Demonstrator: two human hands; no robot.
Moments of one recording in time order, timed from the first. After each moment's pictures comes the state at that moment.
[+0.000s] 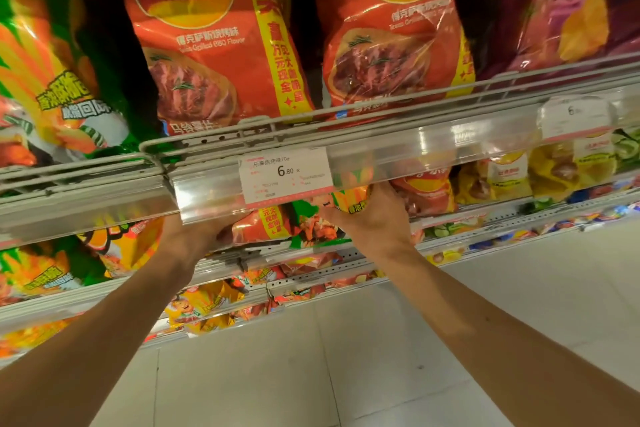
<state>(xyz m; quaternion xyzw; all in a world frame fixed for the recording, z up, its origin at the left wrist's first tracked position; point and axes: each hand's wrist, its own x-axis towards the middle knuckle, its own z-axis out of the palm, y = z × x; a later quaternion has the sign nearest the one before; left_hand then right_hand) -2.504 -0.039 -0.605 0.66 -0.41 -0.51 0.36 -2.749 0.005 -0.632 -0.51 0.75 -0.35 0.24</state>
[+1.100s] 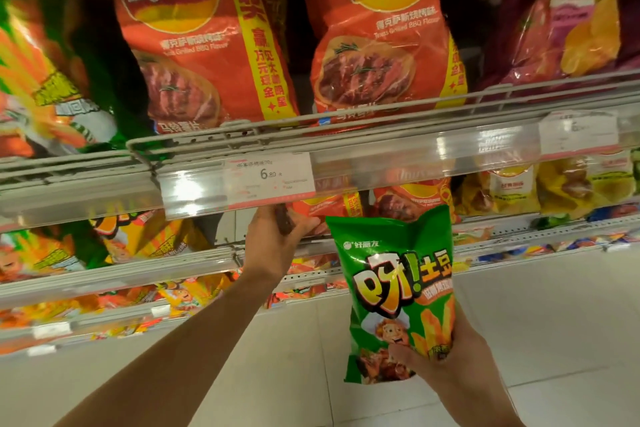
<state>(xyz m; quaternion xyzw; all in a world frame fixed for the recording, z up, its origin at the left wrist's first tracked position) -2.596 -0.012 -0.652 0.60 -0.59 -0.41 0.34 -2.820 0.173 -0.669 -0.39 0.74 -0.34 0.43</state>
